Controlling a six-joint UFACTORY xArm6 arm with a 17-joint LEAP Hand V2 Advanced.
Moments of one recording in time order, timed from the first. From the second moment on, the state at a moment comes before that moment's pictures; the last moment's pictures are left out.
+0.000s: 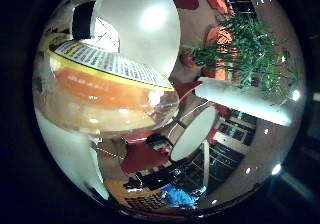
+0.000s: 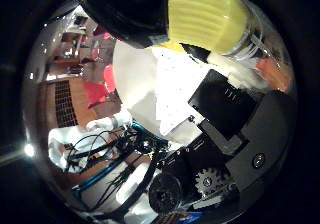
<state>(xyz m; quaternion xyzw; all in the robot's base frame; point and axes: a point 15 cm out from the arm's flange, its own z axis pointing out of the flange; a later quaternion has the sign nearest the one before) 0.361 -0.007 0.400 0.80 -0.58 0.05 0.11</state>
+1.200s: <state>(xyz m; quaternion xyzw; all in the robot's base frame) 0.350 0.070 0.344 0.83 -0.54 0.08 0.11</state>
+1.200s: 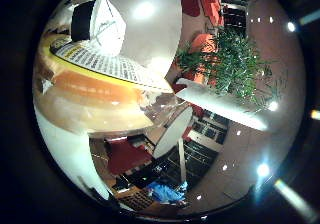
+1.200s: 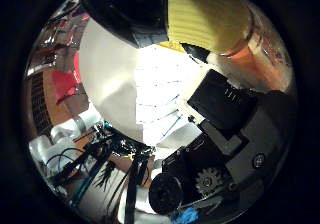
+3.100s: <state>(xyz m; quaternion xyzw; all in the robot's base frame) 0.348 0.329 0.224 0.76 -0.45 -0.33 -0.34</state>
